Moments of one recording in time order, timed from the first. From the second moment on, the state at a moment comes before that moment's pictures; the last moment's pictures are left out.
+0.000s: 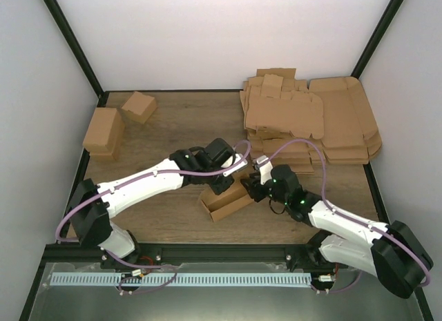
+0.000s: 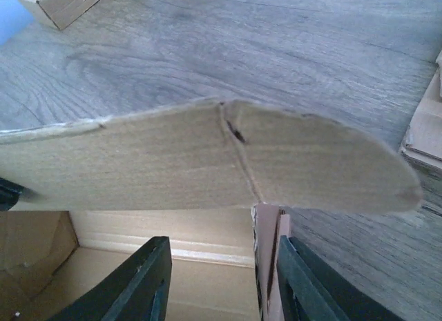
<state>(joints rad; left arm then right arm) -0.95 1.55 1.26 -0.74 0.04 0.07 0.70 1.04 0.38 0.16 -0.11 0.22</state>
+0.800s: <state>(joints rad) -0.99 1.54 1.22 -0.74 0.03 -0.03 0.70 1.02 0.47 -0.15 -0.20 0.42</state>
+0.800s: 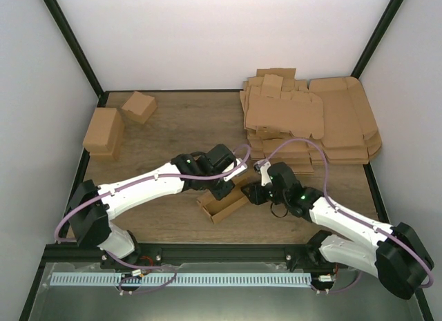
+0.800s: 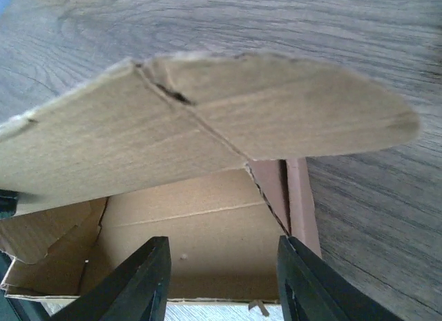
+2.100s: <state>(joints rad) -1.03 1.50 1.09 -0.59 0.16 -0.29 0.70 0.82 0.47 -0.39 0.01 0.76</state>
